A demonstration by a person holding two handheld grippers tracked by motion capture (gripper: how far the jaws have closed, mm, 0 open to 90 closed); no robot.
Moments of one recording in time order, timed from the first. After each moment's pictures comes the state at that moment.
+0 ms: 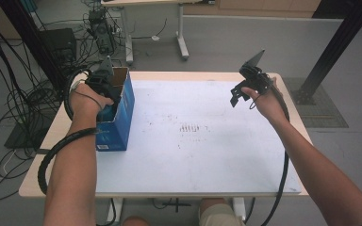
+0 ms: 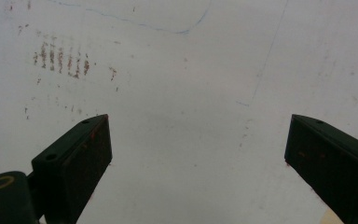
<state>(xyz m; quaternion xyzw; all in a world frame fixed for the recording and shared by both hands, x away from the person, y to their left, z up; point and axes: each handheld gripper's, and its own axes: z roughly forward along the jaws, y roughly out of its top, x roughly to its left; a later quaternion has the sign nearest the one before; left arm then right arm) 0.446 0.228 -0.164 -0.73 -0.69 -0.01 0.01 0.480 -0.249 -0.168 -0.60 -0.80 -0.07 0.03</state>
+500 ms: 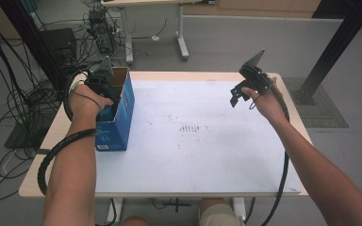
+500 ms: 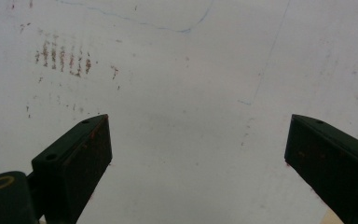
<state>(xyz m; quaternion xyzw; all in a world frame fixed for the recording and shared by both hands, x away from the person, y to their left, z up) 0.443 0.230 -0.164 -0.73 -0.69 -0.01 0.01 0.479 -0.248 -0.167 -0.60 -0.80 -0.07 0.03</state>
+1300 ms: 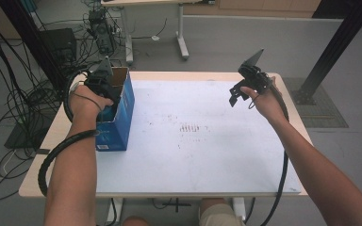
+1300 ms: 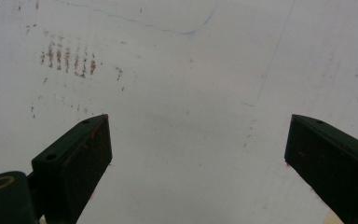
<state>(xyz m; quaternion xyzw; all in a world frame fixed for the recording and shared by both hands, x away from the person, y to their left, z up) 0.439 0.231 -0.164 -0.72 -0.69 -0.01 0.00 0.479 -0.245 -0.165 -0.60 -0.80 -0.07 0.03</state>
